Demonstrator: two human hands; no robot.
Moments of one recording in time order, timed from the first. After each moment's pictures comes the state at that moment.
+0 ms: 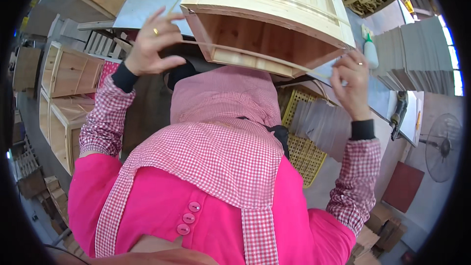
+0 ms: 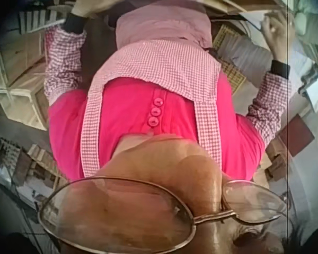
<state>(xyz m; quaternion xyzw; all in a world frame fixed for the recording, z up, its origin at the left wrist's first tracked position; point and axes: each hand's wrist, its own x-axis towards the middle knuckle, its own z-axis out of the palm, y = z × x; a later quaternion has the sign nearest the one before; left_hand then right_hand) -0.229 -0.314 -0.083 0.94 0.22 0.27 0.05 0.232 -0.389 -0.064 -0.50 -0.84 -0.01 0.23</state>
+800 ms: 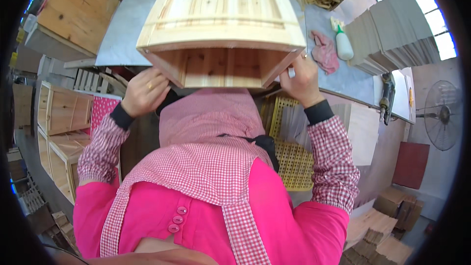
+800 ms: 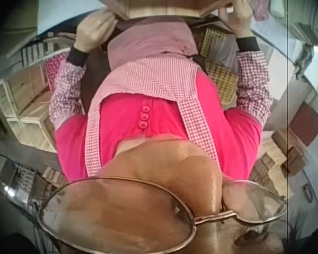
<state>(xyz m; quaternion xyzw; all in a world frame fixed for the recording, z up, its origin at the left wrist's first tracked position) -0.177 -0.307 -0.087 0.95 0.22 0.22 -0.08 0.230 -0.321 -0.095 -0.42 -0.80 -0.12 0.41</state>
